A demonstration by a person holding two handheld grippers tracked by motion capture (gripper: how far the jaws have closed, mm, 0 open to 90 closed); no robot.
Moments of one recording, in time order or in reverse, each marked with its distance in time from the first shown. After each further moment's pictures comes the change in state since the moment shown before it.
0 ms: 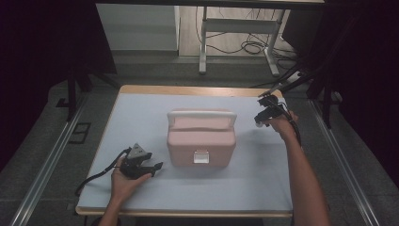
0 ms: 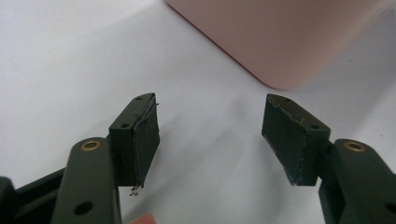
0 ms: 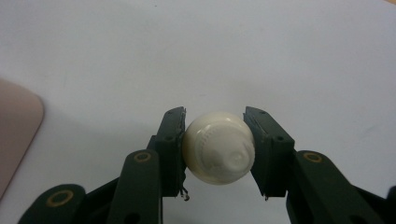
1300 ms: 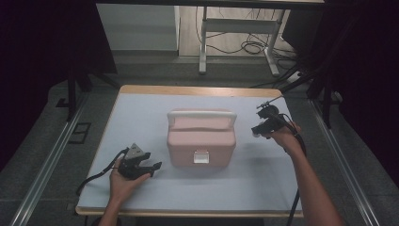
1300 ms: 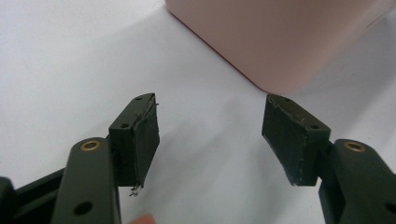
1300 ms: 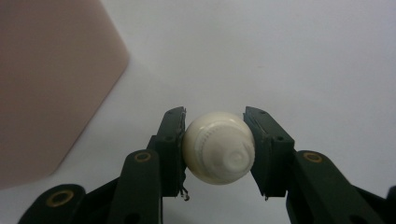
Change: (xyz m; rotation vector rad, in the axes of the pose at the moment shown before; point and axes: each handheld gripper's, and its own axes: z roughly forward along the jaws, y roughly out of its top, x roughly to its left) left arm -0.002 0.000 -0.007 -0.018 0.007 -0.006; right arm 0.037 -0.040 -0.039 -0.055 0.076 -0.121
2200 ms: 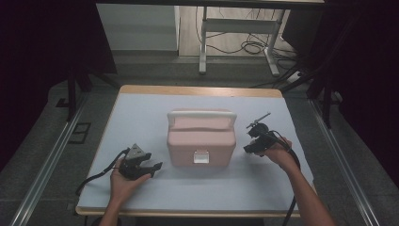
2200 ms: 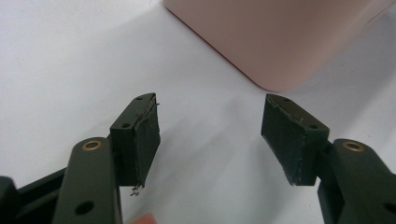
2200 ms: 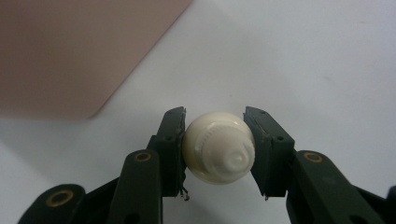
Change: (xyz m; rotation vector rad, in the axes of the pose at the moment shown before) left arm -0.001 0.000 0.002 0.008 -0.006 0.002; right arm 0.039 -0.035 0.024 0.083 0.087 -0.124
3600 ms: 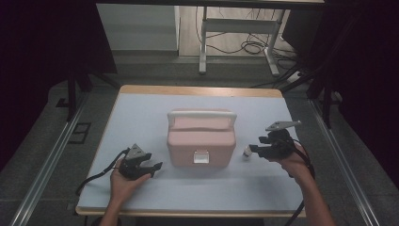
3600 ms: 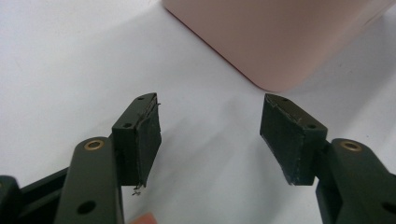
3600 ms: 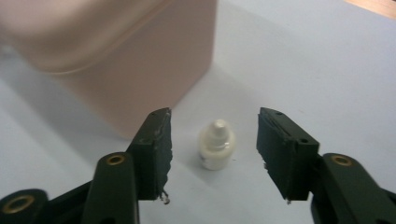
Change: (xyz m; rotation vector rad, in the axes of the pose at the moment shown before) left arm 0.000 0.000 0.000 -0.001 -0.004 -0.003; right arm 0.010 -0.041 -0.063 -0.363 0.039 0.033
